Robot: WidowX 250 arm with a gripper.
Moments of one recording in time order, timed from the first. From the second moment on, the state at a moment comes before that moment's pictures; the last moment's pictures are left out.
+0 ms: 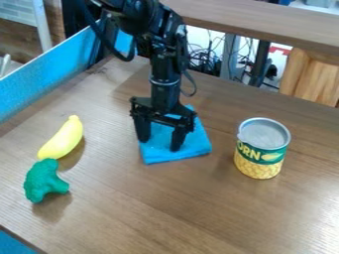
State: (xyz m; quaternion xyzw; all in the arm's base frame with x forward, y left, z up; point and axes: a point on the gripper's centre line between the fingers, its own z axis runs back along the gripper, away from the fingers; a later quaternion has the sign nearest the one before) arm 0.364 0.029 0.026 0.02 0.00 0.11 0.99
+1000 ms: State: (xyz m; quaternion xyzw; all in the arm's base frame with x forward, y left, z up) arm 0.278 -0.048 0.021 0.00 0.00 0.03 1.00
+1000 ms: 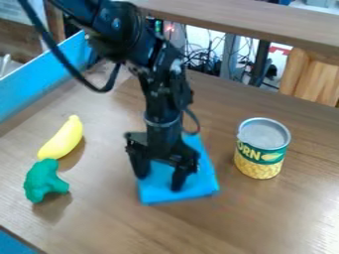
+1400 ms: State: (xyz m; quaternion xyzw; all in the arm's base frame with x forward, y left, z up) arm 0.230 -0.077 0.020 -0.01 0.00 -0.01 1.00
